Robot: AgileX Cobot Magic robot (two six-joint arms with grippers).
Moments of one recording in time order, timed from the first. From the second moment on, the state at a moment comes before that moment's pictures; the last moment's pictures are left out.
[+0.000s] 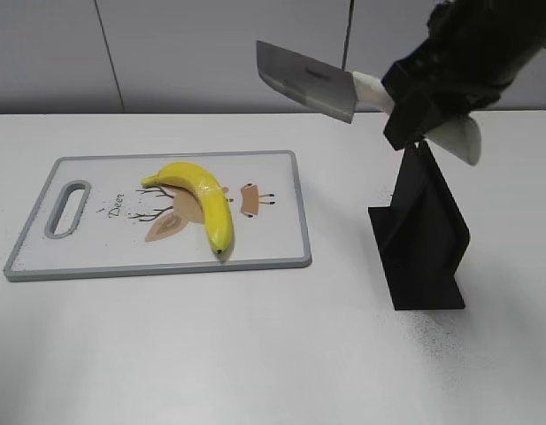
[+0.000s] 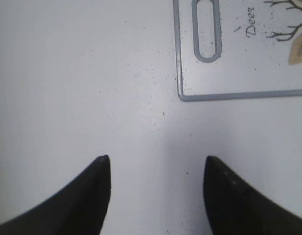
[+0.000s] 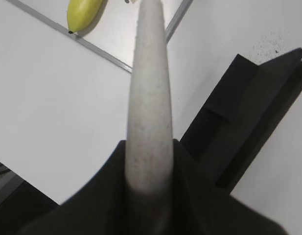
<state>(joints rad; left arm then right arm) -0.02 1.16 -1.14 0.00 1.22 0.10 0.43 1.59 -1.39 0.26 1.05 -0.18</state>
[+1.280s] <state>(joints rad) -0.02 0.02 -0.52 -0.07 1.16 0.08 0.43 0.99 -0.69 0.21 0.74 0.20</state>
